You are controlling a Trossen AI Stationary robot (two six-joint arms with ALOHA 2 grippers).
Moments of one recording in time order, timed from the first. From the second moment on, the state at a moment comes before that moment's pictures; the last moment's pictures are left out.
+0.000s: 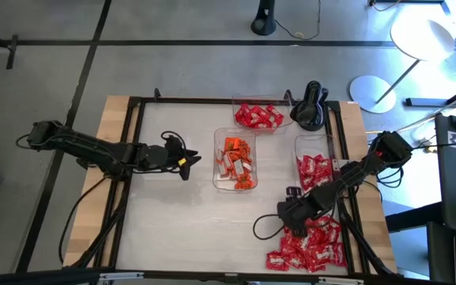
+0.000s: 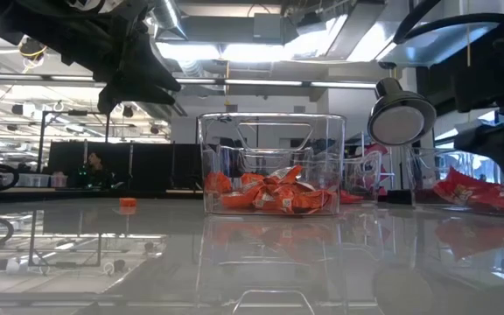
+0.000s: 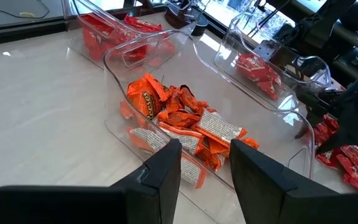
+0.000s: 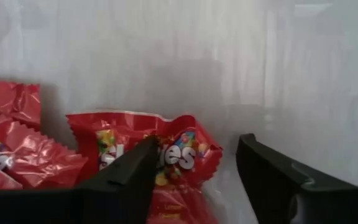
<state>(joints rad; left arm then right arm) -0.13 1.00 0.48 0.06 -0.48 -0.65 0.61 1.58 0.76 -0.51 0.04 0.56</state>
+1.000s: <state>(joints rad) -0.13 1.00 0.48 0.07 -0.48 -0.67 0.55 1.24 1.16 -1.18 0.52 0.55</state>
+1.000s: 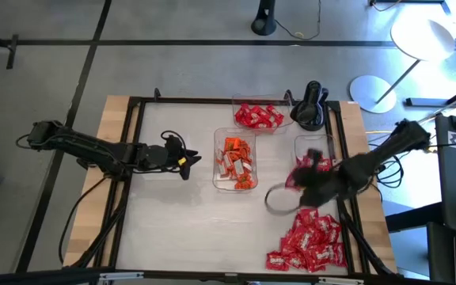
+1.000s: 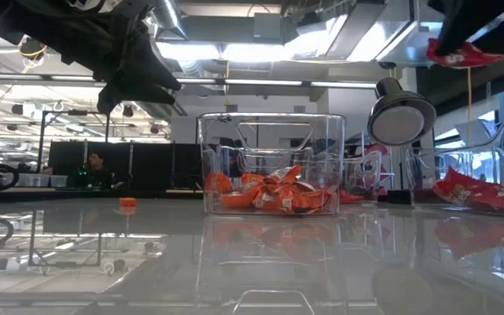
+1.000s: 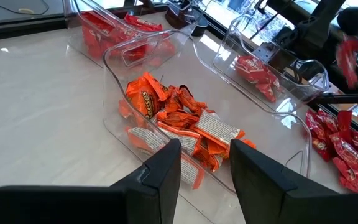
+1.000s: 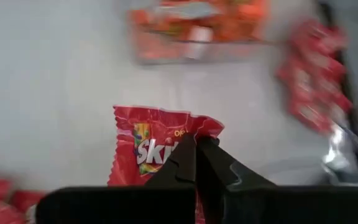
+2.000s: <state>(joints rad) -0.13 1.00 0.48 0.07 -0.48 -0.65 0.33 0.99 0.83 -1.52 0.31 1.10</state>
